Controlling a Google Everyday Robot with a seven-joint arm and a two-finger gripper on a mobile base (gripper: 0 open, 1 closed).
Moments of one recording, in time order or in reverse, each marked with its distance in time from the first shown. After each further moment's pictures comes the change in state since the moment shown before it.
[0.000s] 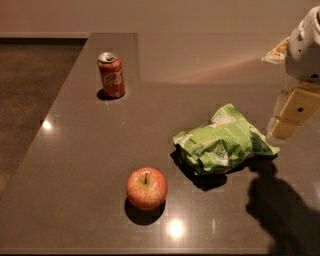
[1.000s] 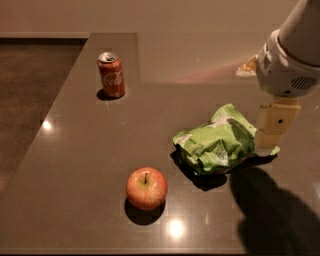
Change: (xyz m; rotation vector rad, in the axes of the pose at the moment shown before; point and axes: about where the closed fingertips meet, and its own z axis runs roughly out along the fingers) arm -0.018 0.009 0.038 -0.072 0.023 -0.205
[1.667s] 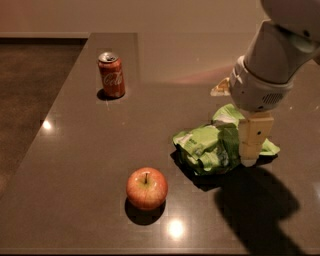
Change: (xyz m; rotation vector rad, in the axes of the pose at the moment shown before) arm -0.017 0.006 0.050 -0.122 -0.016 -0.170
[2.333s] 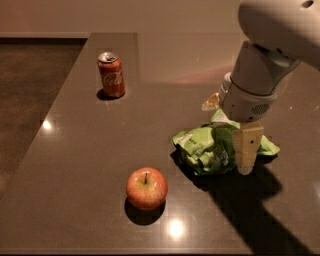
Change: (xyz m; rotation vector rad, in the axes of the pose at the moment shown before) arm -0.005 0.007 0.035 -0.099 -0.003 -0.091
